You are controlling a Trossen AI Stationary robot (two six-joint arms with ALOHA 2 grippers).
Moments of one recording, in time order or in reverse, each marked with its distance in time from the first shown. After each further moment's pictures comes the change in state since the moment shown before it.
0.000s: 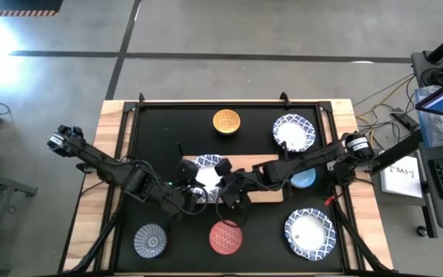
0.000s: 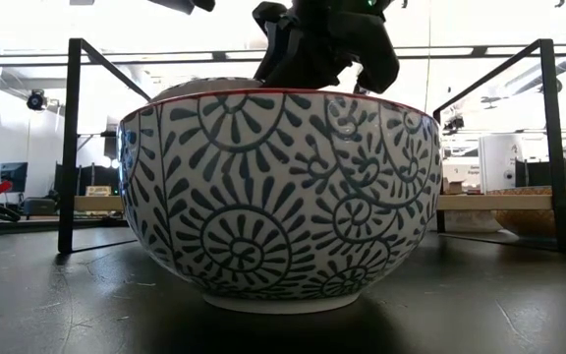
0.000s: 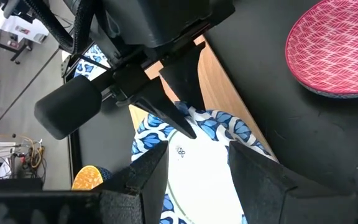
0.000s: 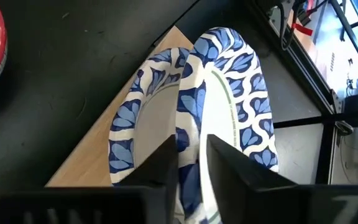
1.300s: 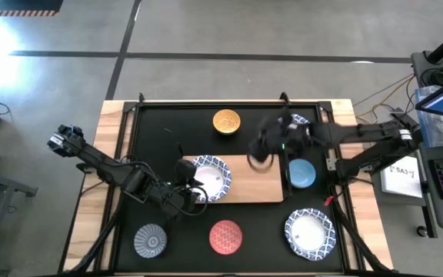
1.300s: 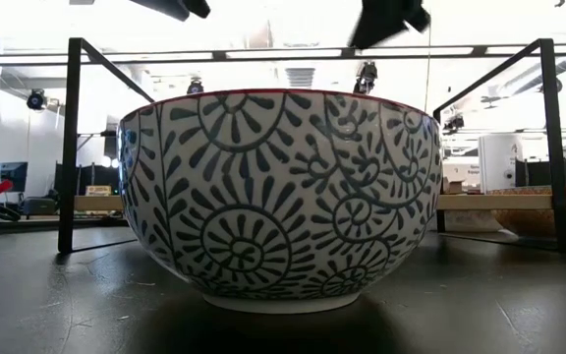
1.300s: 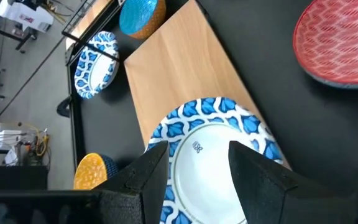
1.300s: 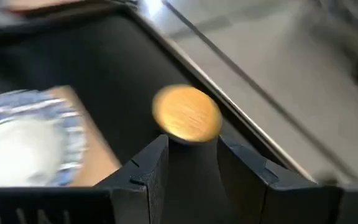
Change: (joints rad) left arm -0.005 0.000 -0.002 -0.039 -0.039 -0.038; right arm -0.212 -0.458 0.000 -0.472 0.393 0.985
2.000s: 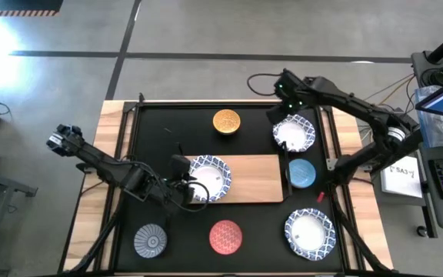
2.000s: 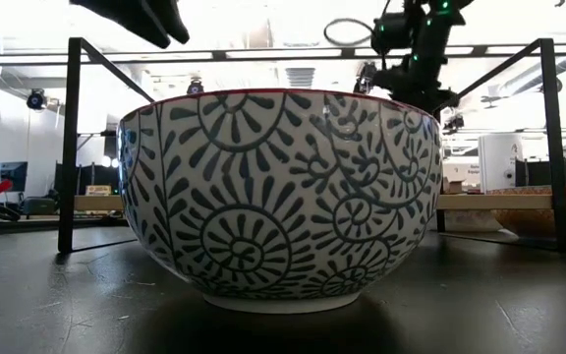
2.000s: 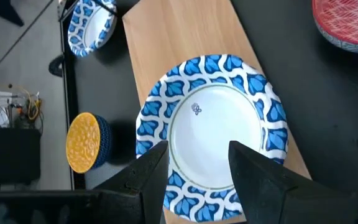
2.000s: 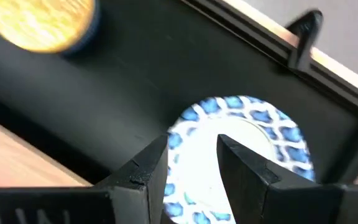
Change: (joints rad) left arm 0.014 -0.016 -0.011 -0.142 -0.013 -0.143; right arm -0.679 0.113 0.000 -0.308 -0.552 -0.048
